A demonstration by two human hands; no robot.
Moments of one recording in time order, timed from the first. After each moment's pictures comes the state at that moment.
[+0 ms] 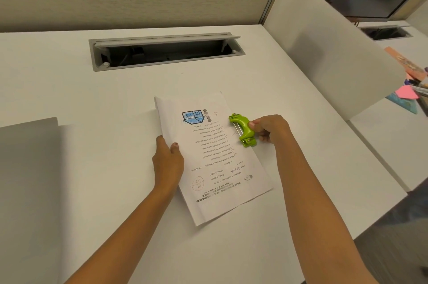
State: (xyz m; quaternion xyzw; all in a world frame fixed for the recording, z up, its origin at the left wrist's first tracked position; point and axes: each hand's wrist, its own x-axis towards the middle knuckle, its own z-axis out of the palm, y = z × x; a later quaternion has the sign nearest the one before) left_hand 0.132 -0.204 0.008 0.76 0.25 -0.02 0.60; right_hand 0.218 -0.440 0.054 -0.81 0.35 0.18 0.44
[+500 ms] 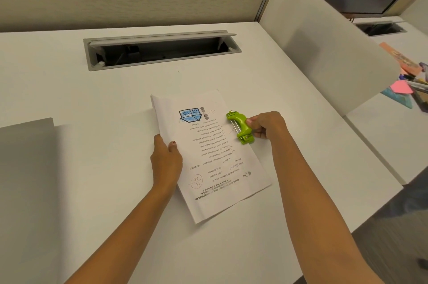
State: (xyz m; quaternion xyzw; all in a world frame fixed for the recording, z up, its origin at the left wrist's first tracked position) left_hand 0.132 -0.204 0.005 0.75 0.24 -0.02 0.62; right_hand 0.209 -0.441 0.055 -0.77 0.34 0.11 0.53
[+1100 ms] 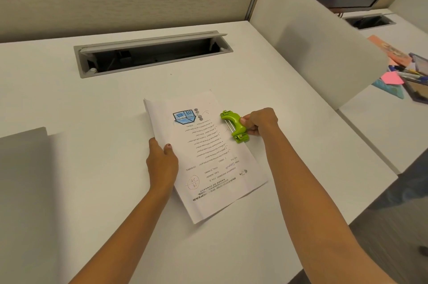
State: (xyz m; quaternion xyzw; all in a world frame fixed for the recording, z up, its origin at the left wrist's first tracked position) left_hand 0.134 -0.204 0.001 0.76 0.24 -0.02 0.60; right_hand 0.226 -0.437 0.040 -0.79 0.41 0.11 0.45
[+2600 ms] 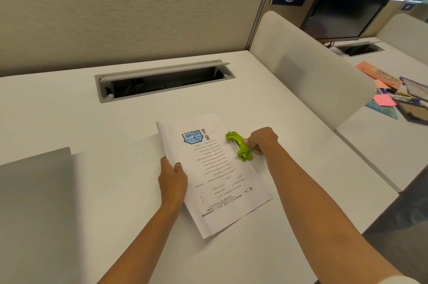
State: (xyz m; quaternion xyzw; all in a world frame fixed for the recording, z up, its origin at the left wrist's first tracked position) left_hand 0.133 -0.202 0.004 0.75 0.24 -0.03 0.62; right_hand 0.225 -0.428 0.055 -0.85 0.40 0.15 0.29
